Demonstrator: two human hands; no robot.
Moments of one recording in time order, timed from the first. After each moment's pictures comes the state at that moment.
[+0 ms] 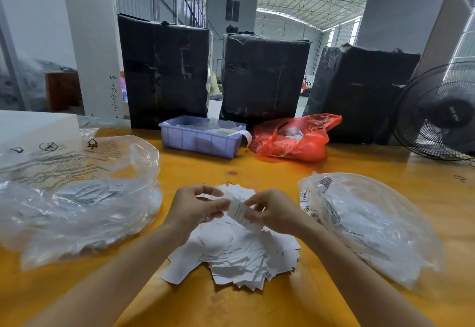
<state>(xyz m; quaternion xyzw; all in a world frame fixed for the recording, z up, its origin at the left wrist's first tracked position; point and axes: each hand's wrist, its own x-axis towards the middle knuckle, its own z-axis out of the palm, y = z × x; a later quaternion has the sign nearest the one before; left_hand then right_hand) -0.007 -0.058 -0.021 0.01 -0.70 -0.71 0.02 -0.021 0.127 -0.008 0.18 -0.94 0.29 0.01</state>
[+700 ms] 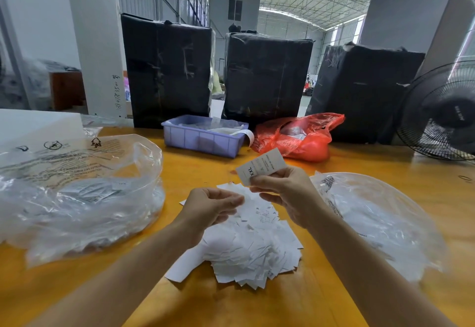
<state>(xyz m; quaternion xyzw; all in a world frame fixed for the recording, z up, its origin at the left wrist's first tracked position) 0.006 -0.043 -0.012 -0.01 -0.69 -0.72 -0.03 -0.008 0.126 0.024 0.09 -0.72 0.69 -0.01</state>
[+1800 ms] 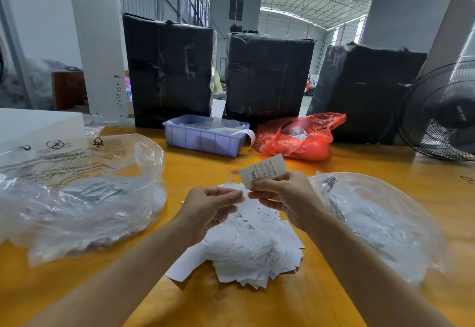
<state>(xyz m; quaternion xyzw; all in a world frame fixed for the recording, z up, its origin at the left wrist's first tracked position) 0.005 -0.044 -0.008 0.02 -0.63 -0.77 -0.05 -0.010 0.122 0.018 0.06 -0.70 0.71 -0.02</state>
